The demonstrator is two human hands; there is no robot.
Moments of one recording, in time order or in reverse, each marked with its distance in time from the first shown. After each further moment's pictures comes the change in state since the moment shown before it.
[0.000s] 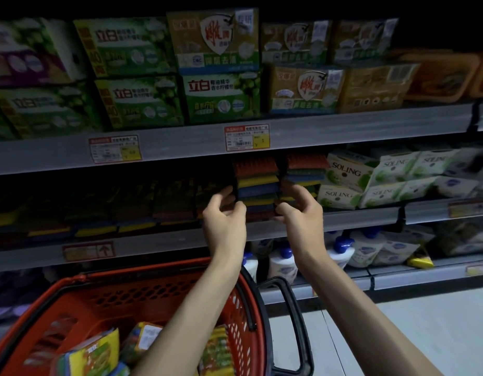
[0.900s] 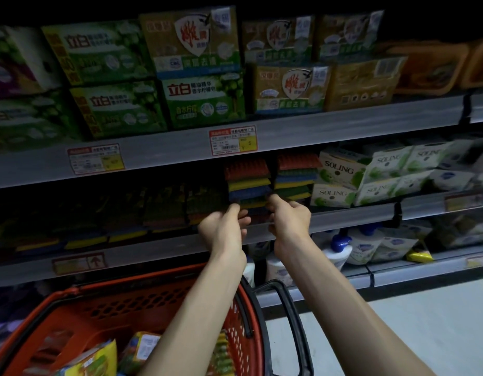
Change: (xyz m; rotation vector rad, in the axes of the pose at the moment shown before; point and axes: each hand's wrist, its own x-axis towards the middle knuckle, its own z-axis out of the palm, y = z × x) left_hand 0.004 0.001 0.027 -0.320 0.090 -0.353; right_hand 0.035 0.019 0.026 0.218 0.216 0.416
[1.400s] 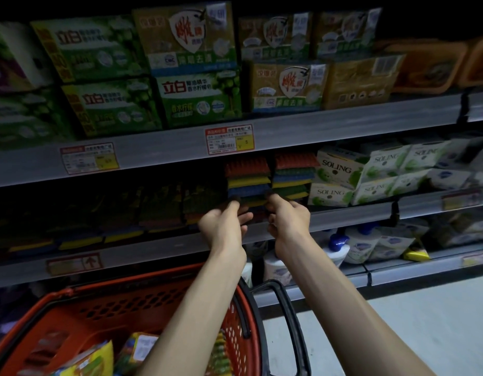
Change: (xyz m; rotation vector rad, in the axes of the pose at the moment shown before) left_hand 0.002 0.000 0.007 -0.003 -0.029 0.004; right_hand 0.009 0.000 -0.006 0.064 -0.042 0.063
